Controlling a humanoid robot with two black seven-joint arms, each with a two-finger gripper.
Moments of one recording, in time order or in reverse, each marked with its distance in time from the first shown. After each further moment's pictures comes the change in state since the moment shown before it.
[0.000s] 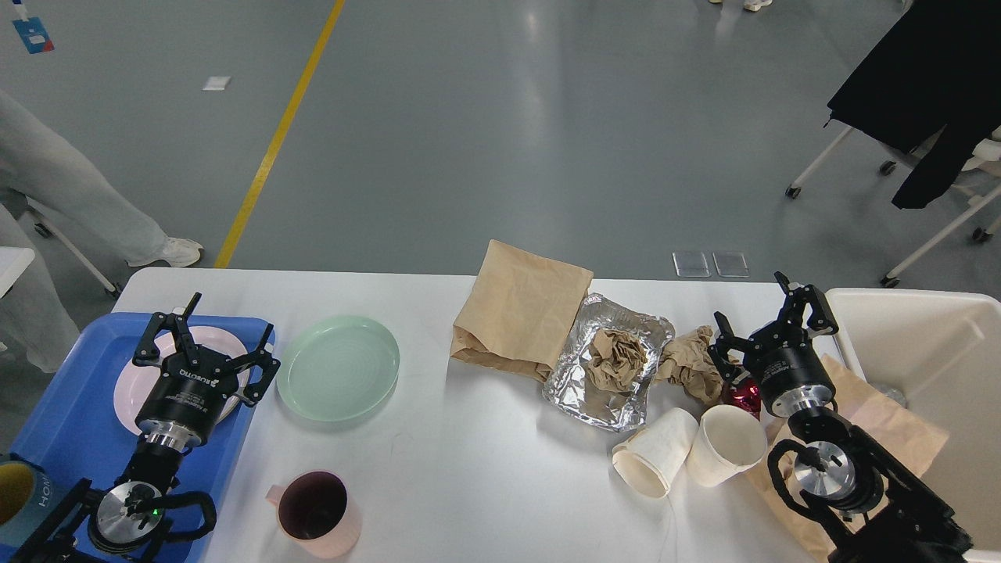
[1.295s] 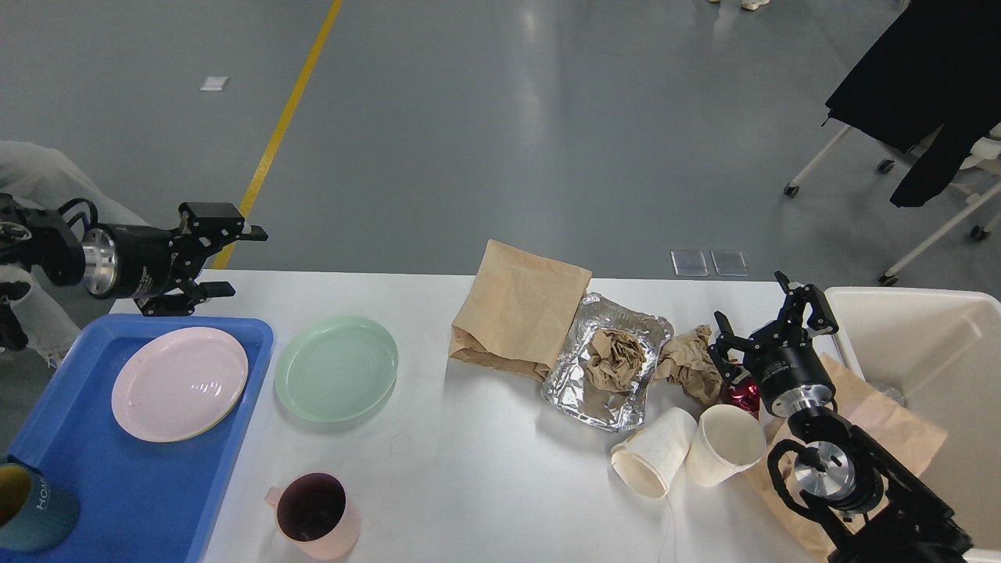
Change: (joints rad) left arm -1.171 0.566 1.889 -0.009 -0.003 -0.038 0.007; right arm 0.000 0.000 0.000 0.000 0.000 0.000 0.000
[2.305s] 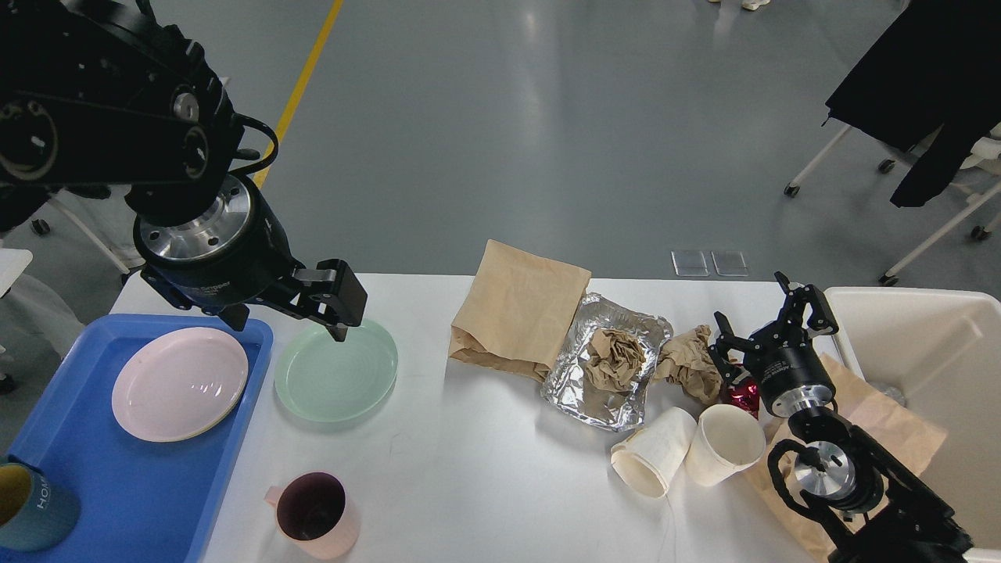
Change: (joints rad) left arm -1.262 -0.682 0.955 -0.919 -0.288 -0.032 0.037; right arm 0.000 0.000 0.000 0.000 0.000 0.000 0.000
